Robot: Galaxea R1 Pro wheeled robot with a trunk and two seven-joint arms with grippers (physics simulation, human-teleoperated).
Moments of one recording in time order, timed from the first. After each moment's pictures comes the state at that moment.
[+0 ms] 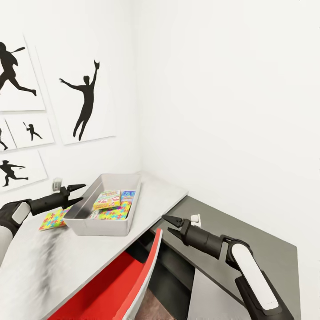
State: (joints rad) left arm -1.07 0.46 0.32 -0.29 0.29 0.85 -1.03; right arm -0.32 -0.04 0.18 -1.58 -1.38 0.87 -0.01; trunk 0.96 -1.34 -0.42
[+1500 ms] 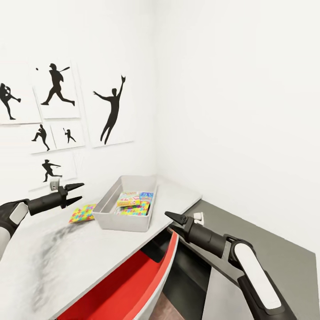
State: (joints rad) left arm -1.07 0.47 0.32 -0.29 0.29 0.85 -1.08; right arm -0.32 -0.05 0.16 -1.58 -1.38 0.87 0.06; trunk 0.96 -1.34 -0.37
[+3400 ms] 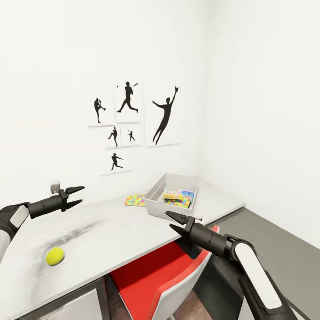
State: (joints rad) left arm -1.04 0.47 0.32 -0.28 0.29 0.84 -1.08; right arm -0.32 -0.05 0.15 -1.58 -1.38 0.87 0.06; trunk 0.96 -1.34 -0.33
